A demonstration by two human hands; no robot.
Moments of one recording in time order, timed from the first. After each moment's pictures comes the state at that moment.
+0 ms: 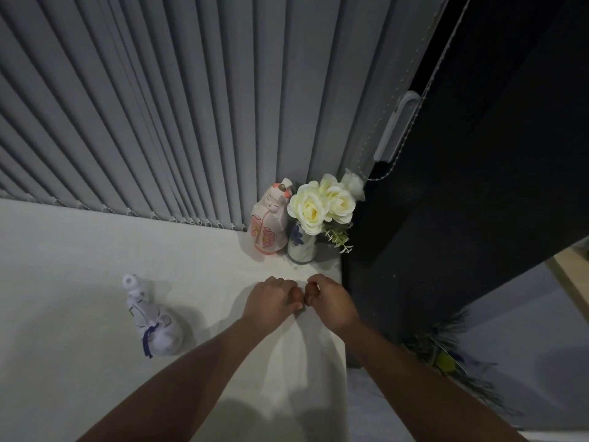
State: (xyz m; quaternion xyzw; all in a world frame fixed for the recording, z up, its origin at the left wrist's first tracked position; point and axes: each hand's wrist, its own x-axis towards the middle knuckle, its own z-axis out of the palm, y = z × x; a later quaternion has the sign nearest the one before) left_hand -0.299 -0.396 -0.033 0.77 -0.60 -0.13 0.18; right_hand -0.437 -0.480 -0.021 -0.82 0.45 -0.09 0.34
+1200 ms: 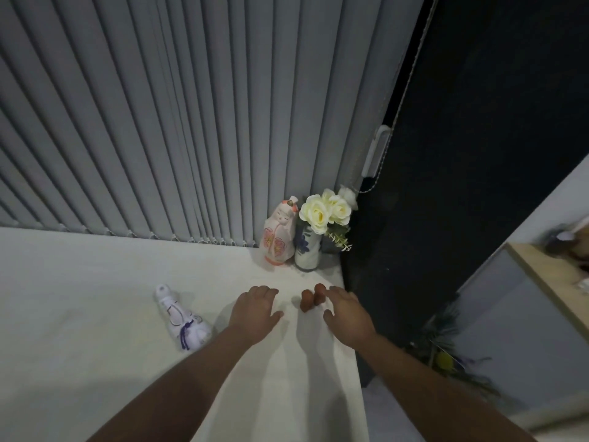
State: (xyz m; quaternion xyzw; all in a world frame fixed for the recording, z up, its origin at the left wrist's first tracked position) left_hand -0.269 -0.317 -0.010 0.77 -0.62 -0.05 0.13; right_hand -0.470 -0.411 0.018 -0.87 0.45 -0.06 0.20
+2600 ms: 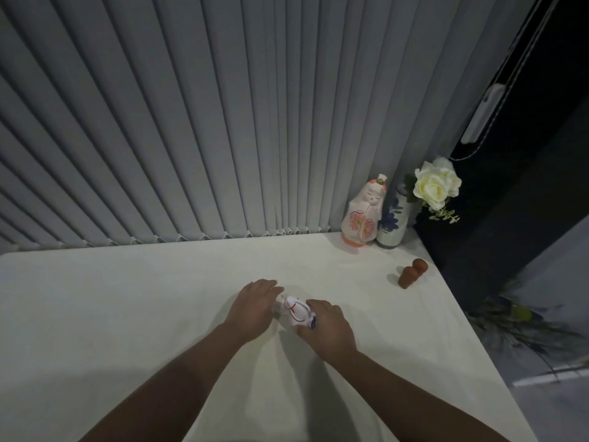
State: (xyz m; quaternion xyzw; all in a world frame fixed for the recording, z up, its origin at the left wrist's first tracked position) left_hand -0.020 -0.207 -0.026 0.67 -0.73 -0.03 0.11; right_hand -0.217 -0.237 -0.022 -0.79 0.53 -0.09 0.29
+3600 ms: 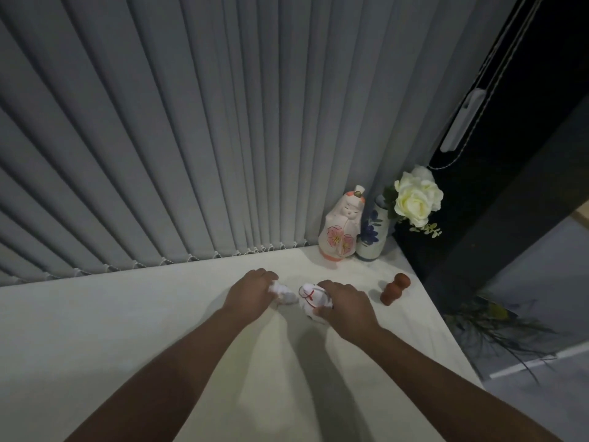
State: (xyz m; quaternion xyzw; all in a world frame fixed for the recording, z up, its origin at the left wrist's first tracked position) left_hand -0.035 -0.318 -0.003 0.71 -0.67 -0.16 0.14; right_hand -0.255 -0.344 0.020 -0.82 0.53 -0.08 0.20
